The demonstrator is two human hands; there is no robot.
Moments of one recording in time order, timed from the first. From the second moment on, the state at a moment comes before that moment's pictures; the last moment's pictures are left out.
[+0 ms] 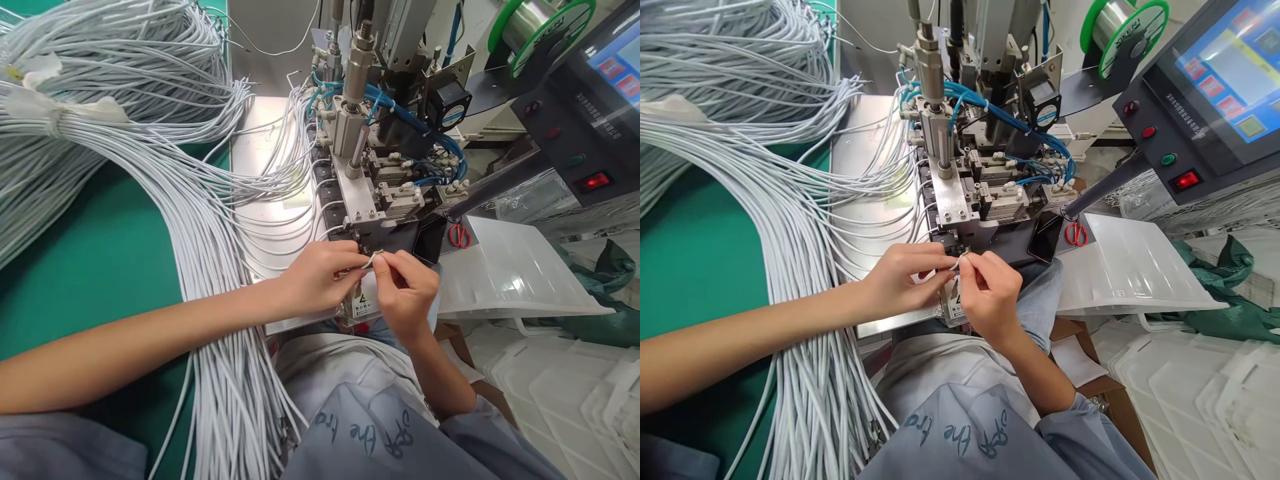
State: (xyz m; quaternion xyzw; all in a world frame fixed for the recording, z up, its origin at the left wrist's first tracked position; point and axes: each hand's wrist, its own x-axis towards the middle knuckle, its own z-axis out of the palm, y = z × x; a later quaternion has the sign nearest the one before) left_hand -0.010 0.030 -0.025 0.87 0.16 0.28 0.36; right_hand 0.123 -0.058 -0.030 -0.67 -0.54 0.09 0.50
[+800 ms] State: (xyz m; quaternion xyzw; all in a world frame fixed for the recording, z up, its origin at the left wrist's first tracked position) left_hand -0.013 0.036 -0.028 0.94 0.09 0.31 -0.12; right_hand 0.134 -0.048 -0.023 -0.67 -0.60 0.13 0.42
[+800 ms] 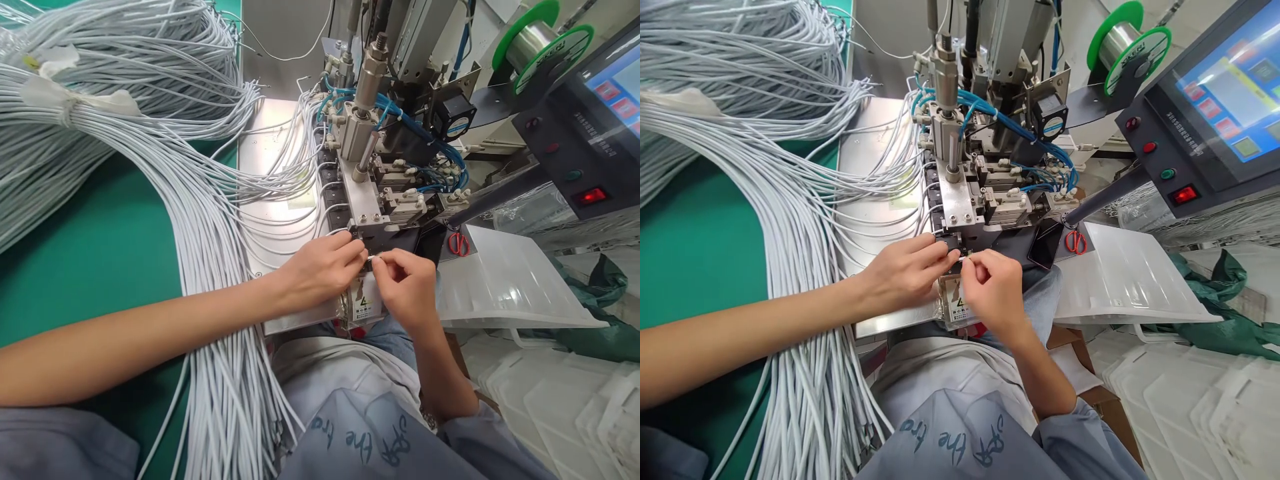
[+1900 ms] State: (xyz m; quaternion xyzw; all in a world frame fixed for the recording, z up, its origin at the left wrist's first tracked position) left_hand -0.005 0.034 -0.023 0.79 0.24 0.24 0.52; right_hand 0.144 -0.044 -0.038 -0.57 -0.65 -0.09 0.50
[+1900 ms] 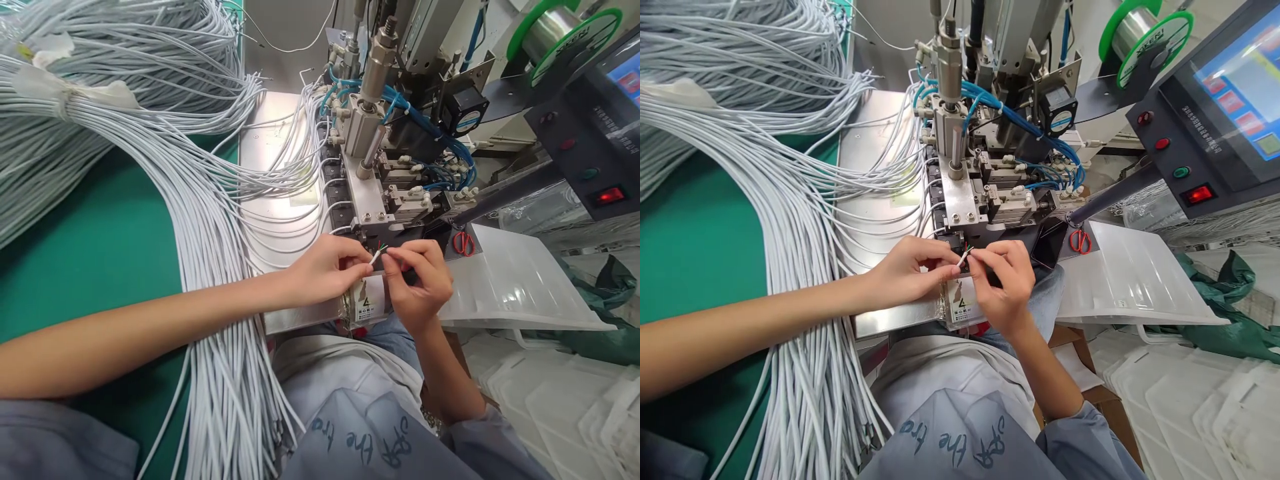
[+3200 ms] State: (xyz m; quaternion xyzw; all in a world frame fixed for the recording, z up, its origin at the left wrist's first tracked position) left_hand -0.005 0.047 -0.042 0.98 0.17 0.06 0.10; right_hand 0.169 -0.027 -0.077 -0.62 -0.55 0.32 0.47
